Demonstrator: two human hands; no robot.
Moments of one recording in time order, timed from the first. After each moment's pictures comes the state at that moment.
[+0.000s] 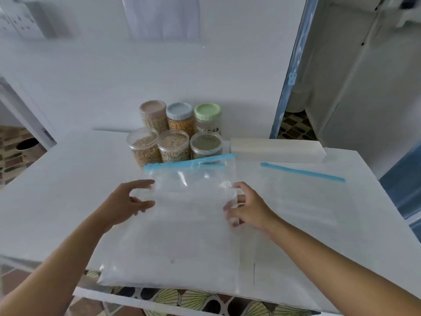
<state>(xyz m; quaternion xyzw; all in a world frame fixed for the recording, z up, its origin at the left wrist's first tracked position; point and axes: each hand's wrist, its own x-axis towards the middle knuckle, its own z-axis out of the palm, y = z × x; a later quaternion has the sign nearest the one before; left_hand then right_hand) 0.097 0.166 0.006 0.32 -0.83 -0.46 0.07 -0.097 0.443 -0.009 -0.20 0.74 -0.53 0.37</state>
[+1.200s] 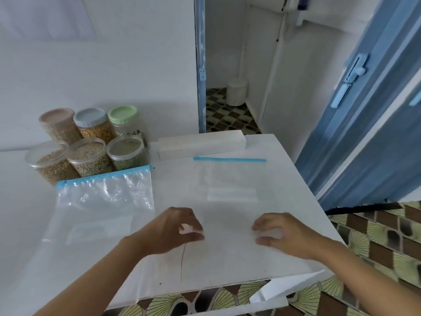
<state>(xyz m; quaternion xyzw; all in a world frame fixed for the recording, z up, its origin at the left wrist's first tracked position) -0.030 0.381 -0.022 -0.12 -0.94 -0.31 -0.06 -0.142 0.702 -0.028 -0.34 0.85 -0.31 0.26</state>
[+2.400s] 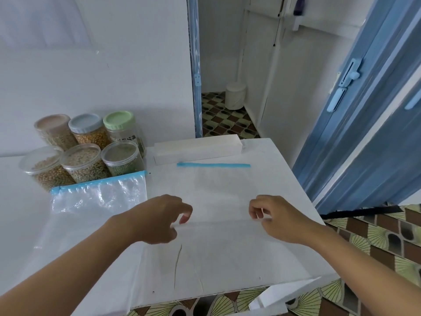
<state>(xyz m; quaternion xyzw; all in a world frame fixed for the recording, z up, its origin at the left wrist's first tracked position) -0.048 0.388 0.051 -0.07 -0.98 -0.07 -0.19 -0.163 0.683 0.013 -0.34 0.89 -0.24 0.18</state>
